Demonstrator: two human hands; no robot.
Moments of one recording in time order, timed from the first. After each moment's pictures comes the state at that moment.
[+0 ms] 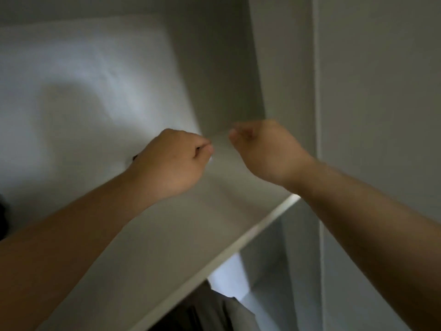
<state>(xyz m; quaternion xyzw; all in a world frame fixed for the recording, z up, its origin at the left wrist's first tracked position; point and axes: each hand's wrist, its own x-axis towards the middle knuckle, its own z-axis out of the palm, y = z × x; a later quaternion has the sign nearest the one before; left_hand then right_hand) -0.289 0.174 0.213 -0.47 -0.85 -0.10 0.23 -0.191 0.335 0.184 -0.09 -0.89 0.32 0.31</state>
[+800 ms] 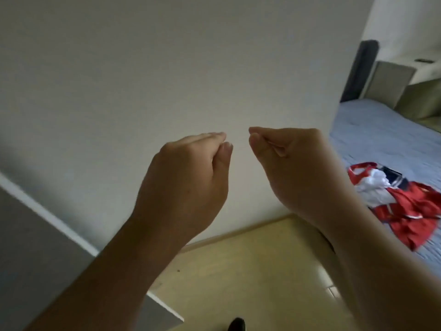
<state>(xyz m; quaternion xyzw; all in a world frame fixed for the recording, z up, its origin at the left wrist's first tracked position) 0.399 0.377 0.095 -0.81 -0.47 -0.34 0.03 0.567 0.362 0.087 -0.61 -0.63 0.17 0.46</state>
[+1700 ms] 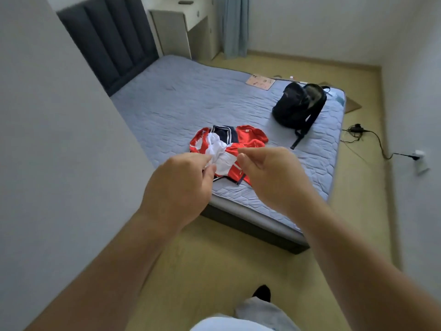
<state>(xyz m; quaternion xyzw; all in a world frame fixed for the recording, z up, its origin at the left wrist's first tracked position) 0.942 0.615 -0.049 -0.97 -0.16 -0.15 -0.14 1.043 0.462 -0.062 -0.87 -0.28 0.06 0.40</state>
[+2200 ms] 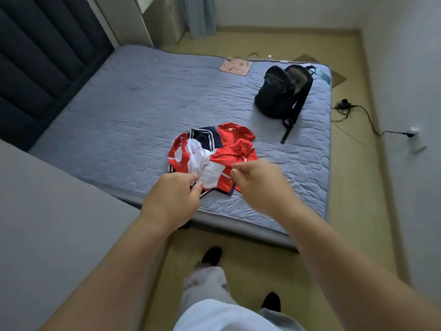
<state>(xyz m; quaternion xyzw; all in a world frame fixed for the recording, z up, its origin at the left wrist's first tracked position) 1.146 0.718 -0.128 -0.97 -0.15 0.01 -0.17 1.229 0.535 -0.134 -0.91 -0.19 0.13 0.35</state>
